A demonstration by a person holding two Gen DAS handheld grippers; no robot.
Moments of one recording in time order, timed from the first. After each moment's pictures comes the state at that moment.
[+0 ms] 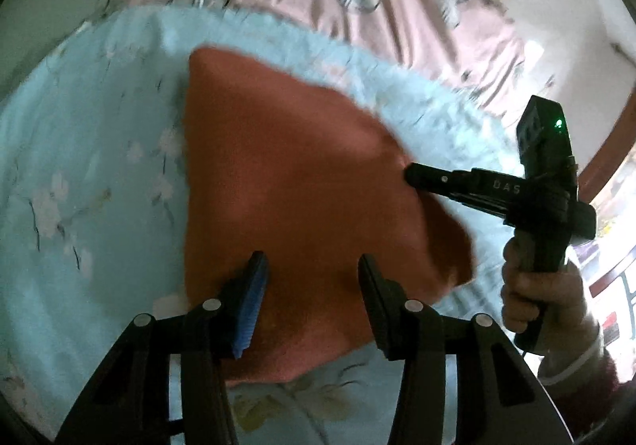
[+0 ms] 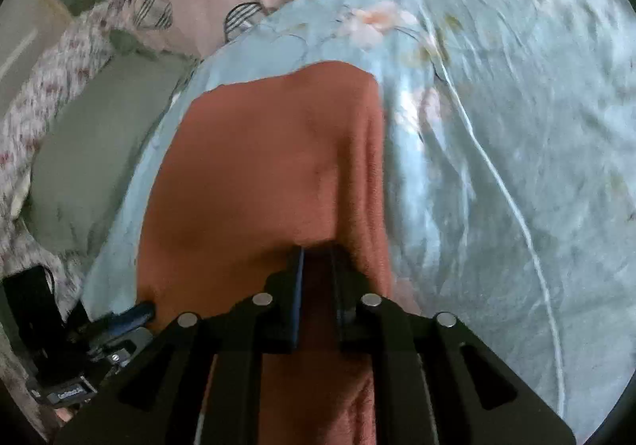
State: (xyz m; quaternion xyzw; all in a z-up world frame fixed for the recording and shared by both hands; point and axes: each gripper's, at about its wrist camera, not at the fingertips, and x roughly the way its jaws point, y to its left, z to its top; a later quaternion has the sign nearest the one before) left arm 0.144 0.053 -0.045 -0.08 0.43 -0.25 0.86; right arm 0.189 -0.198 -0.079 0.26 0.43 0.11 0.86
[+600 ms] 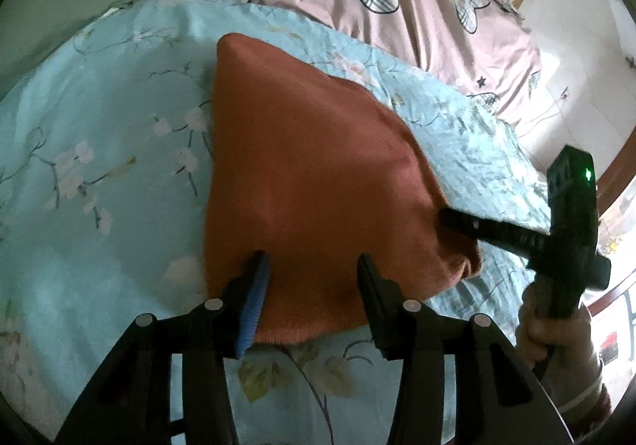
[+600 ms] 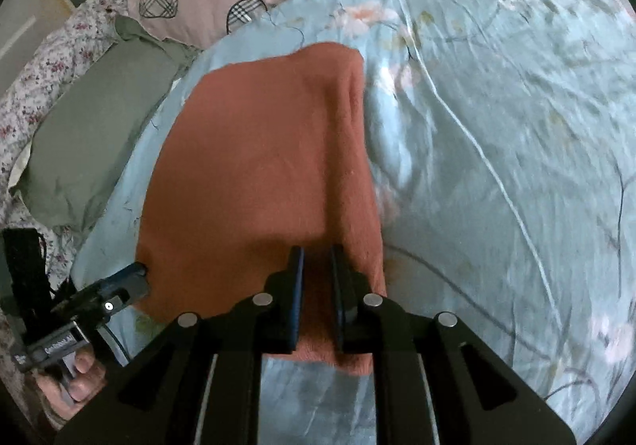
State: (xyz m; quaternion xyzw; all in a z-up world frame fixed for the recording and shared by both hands) left arm 0.122 0.065 -0.045 -0.09 0.43 -0.22 0.87; right arm 0.122 -0.181 -0.067 0.23 0.44 0.08 0.86
